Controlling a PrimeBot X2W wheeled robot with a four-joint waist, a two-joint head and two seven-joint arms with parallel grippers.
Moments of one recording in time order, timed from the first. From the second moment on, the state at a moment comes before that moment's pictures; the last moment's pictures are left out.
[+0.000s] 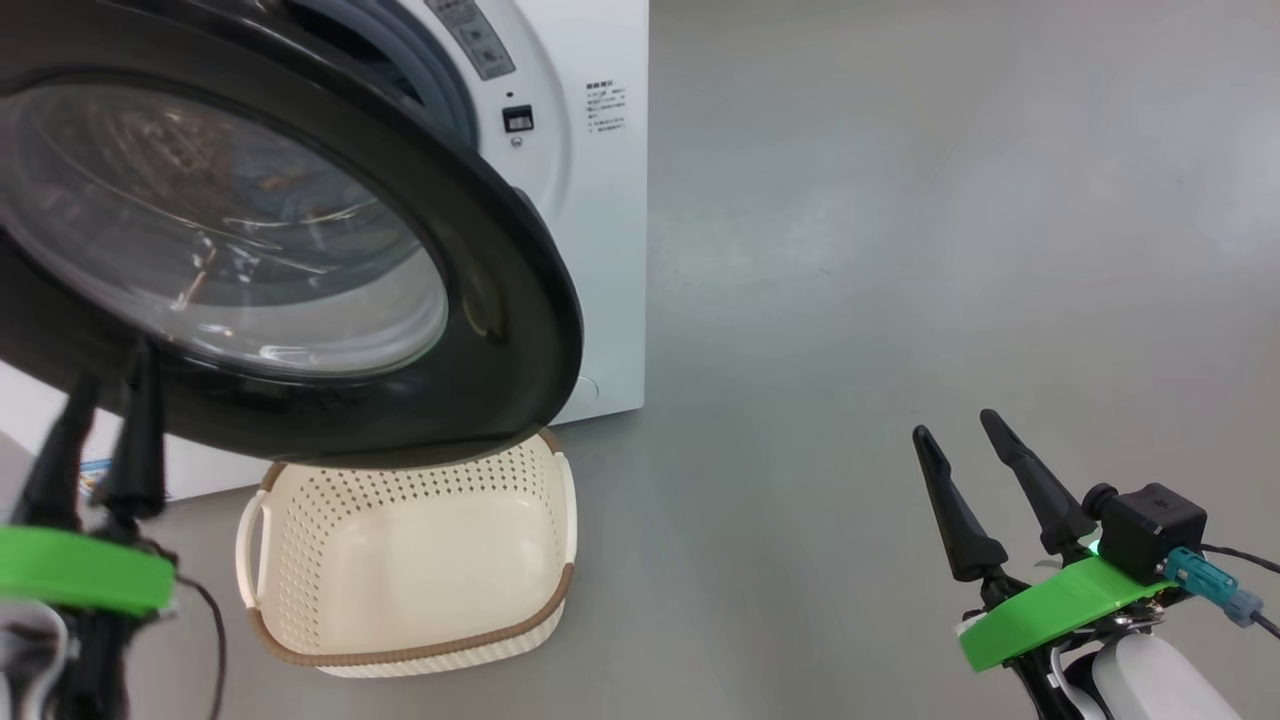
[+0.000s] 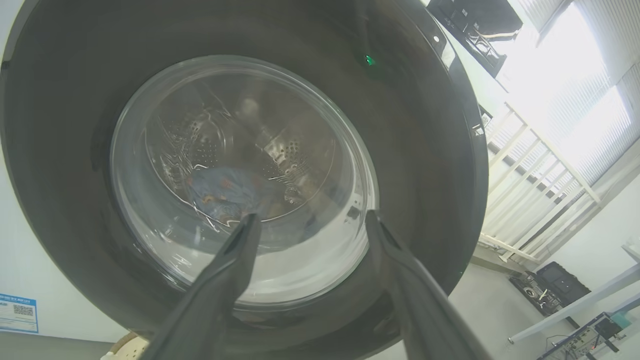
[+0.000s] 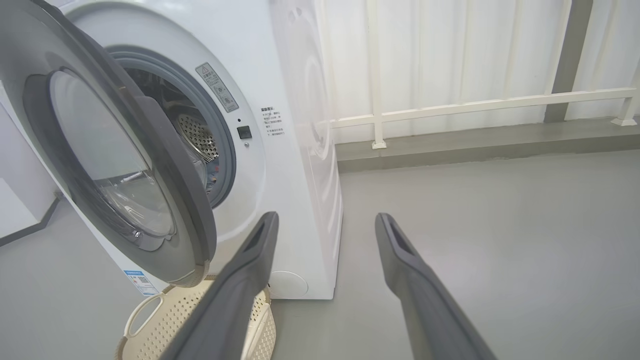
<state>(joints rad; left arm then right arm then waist) -0.29 0.24 0.15 0.08 -0.87 -0.12 0.22 -0.17 -0.22 0.26 0.25 0.47 0.12 -0.25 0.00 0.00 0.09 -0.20</state>
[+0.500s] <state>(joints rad) -0.09 0.37 -0.04 0.19 -0.78 -0.13 -0.17 -0.15 -0.23 0.26 0.25 0.47 0.12 -0.25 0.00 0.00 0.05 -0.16</state>
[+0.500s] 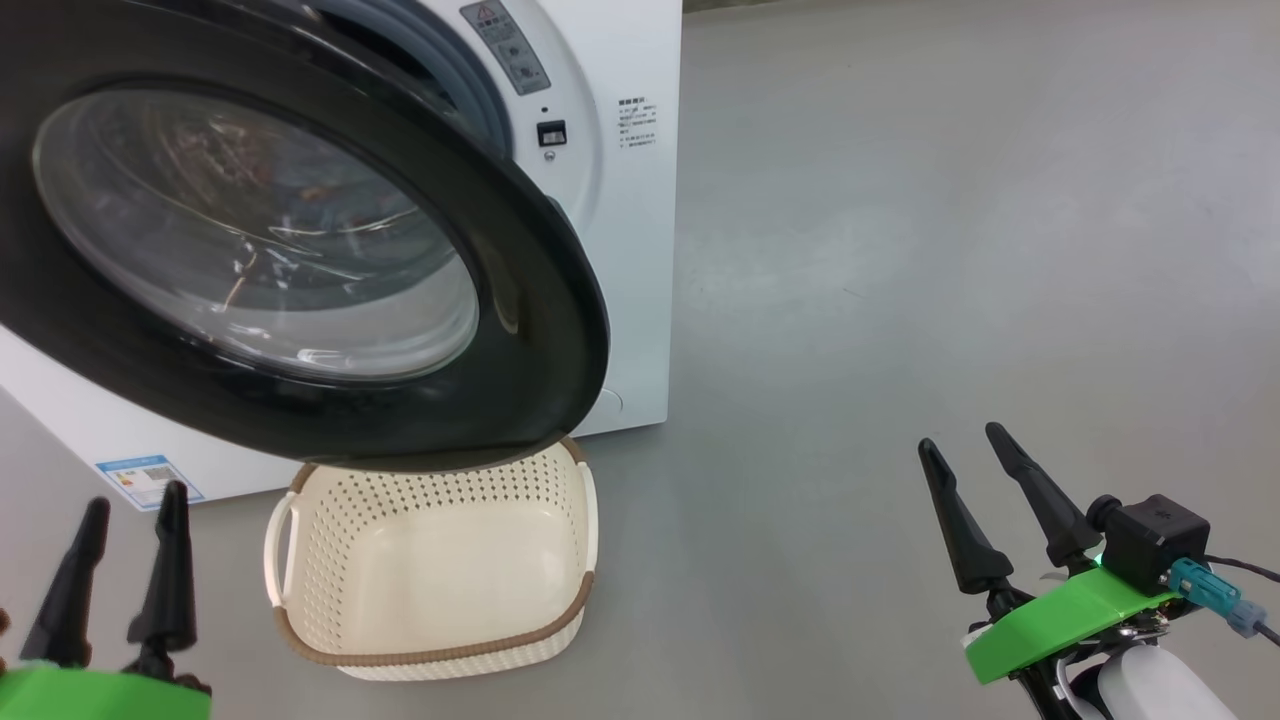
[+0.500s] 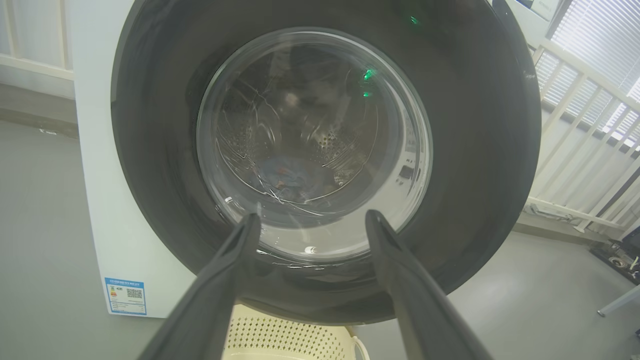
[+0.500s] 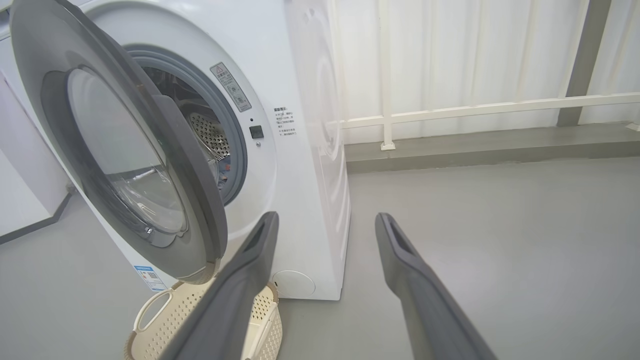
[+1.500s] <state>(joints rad) 0.07 0.19 0.06 0.14 -0.51 -0.13 -0.26 -0.13 -0.24 0.25 0.23 0.48 0.12 -0.25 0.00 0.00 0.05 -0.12</state>
